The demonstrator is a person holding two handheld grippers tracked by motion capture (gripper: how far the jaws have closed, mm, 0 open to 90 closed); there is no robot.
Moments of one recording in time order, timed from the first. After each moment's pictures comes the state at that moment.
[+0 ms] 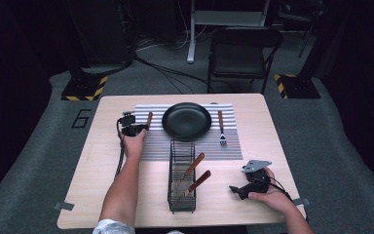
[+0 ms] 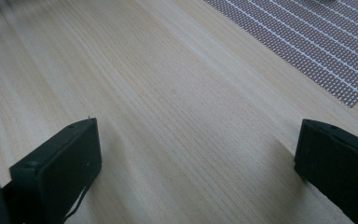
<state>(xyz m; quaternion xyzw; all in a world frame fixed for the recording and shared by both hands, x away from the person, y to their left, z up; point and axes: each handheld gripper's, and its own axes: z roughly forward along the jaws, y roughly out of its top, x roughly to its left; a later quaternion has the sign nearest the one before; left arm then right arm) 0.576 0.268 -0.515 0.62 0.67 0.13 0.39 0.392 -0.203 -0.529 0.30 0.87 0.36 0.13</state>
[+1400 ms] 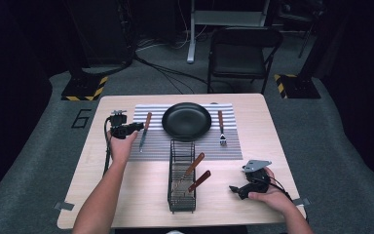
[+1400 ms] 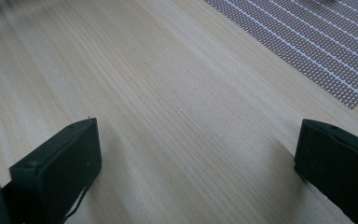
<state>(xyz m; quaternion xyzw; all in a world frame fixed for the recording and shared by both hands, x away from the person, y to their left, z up) 0.526 0.284 -0.459 0.66 0.59 0.15 0.43 0.392 -0.203 -0.529 0.30 0.87 0.36 0.13</state>
